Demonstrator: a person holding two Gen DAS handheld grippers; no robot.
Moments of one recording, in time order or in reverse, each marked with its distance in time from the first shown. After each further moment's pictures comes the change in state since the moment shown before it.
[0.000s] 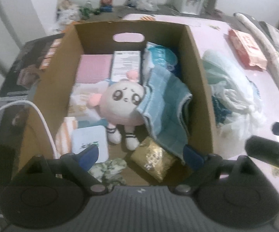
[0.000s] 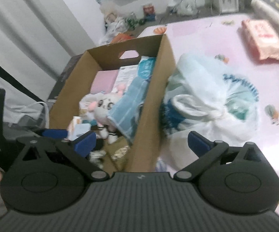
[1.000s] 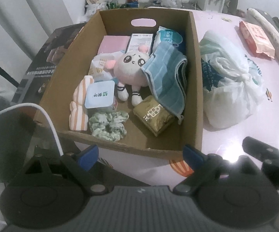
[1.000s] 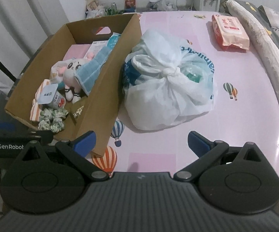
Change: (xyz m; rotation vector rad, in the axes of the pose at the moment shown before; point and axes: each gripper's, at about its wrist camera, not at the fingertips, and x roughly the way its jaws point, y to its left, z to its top) left arm -0.045 -0.044 -0.074 -0.064 0.017 0.145; right arm -0.034 -0.019 -0.074 -0.086 0.043 -0.185
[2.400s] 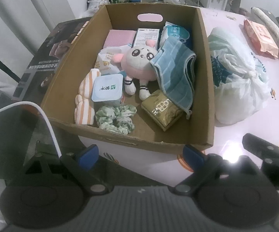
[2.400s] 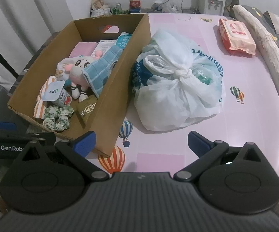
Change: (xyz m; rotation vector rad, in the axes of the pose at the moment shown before) left arm 0.006 0.018 -0.005 -0.011 0.026 -0.002; right arm 0.003 0.018 0.000 -0.035 -0.009 0.006
